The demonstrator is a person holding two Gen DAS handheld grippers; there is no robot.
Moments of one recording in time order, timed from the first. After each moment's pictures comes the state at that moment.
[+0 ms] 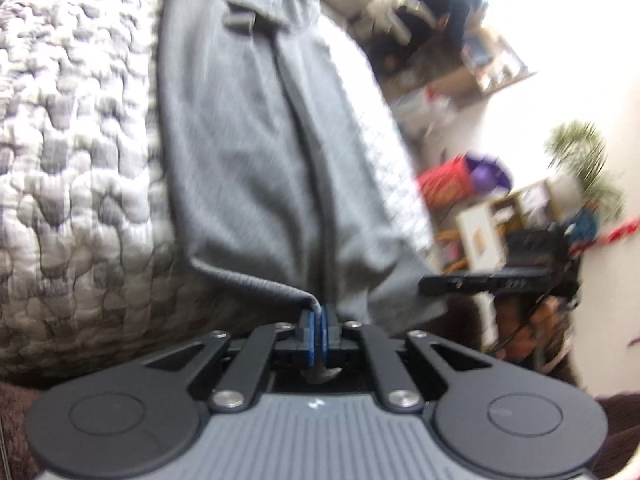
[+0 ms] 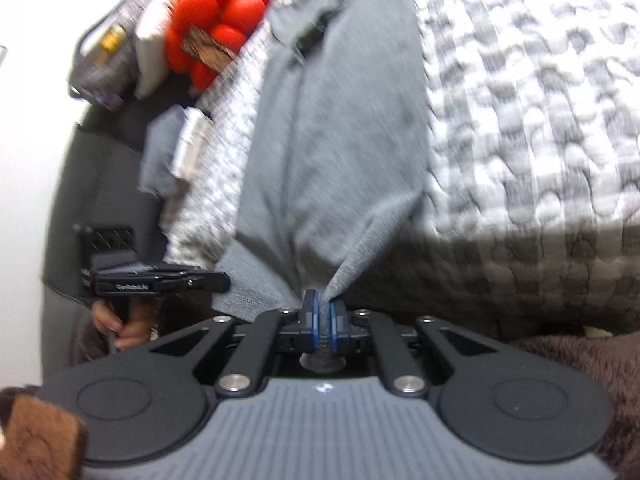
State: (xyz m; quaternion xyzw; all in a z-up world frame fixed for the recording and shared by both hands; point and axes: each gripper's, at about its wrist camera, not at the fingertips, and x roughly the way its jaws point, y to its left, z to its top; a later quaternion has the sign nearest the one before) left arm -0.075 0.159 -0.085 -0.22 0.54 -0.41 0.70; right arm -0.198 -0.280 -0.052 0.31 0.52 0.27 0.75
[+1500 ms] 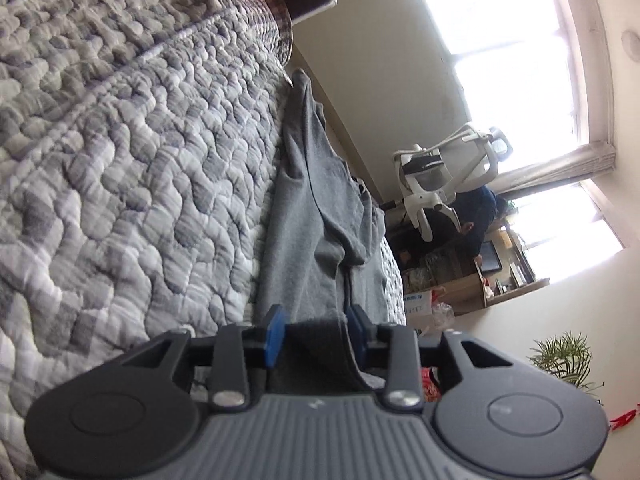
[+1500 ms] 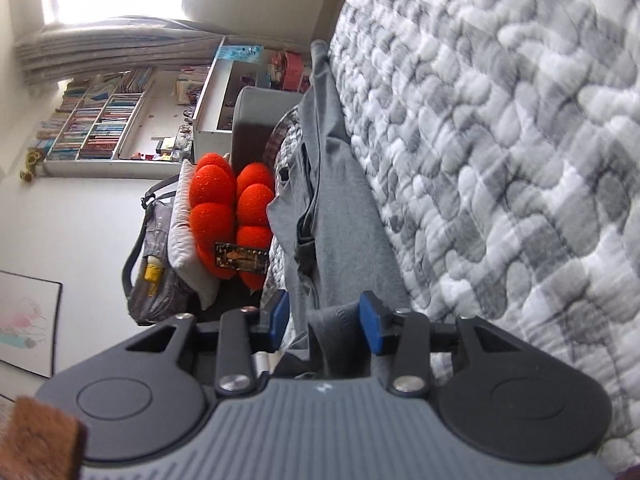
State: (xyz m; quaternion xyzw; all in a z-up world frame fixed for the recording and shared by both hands) left arm 0.024 0.231 -0.095 -0.43 0.40 -0.26 0.77; right arm -0.087 -0.343 -0.105 0.58 0.35 0.20 0.71
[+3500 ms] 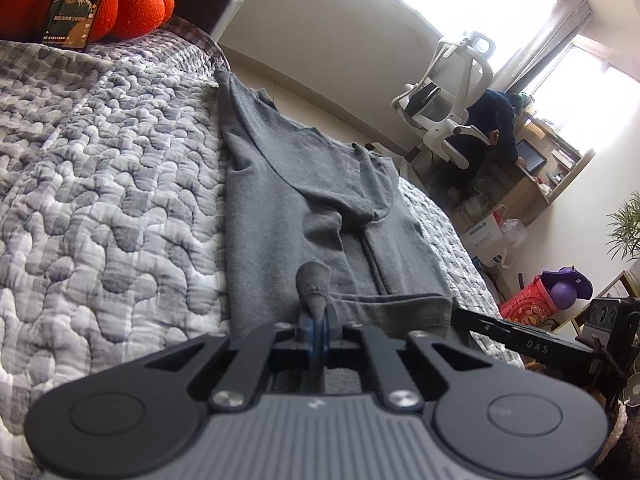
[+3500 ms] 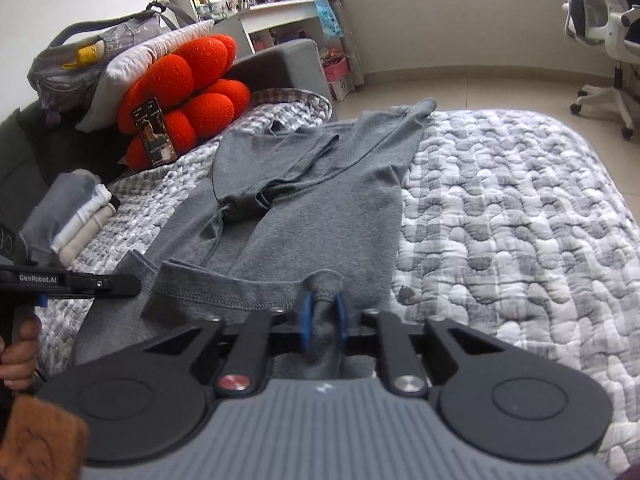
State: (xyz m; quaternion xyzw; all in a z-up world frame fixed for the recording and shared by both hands) left arm 0.024 0.162 -0.076 -0.19 0.37 -0.29 0.86; right arm -0.067 -0.231 -0.067 0.11 0.32 0.16 0.93
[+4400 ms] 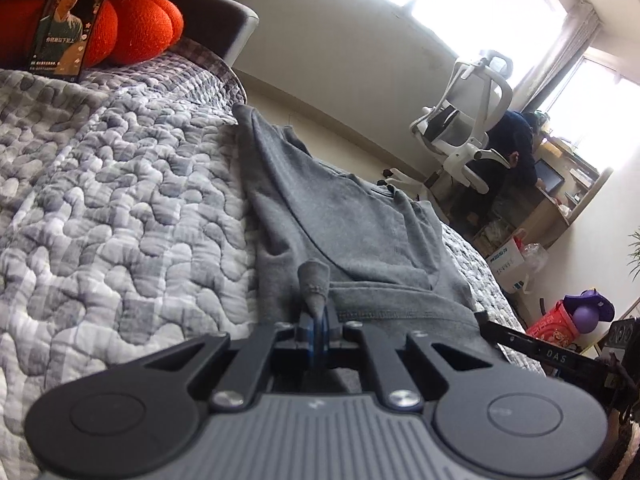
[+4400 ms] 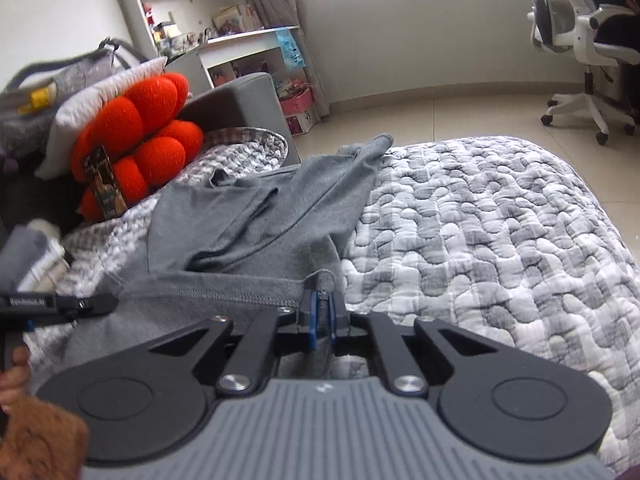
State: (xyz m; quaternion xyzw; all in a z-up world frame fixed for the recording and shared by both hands) left arm 0.096 0.156 -0.089 -0.19 0.35 -0.25 0.88; right arm -0.008 -0.250 -0.079 0.12 0.29 0.11 0.94
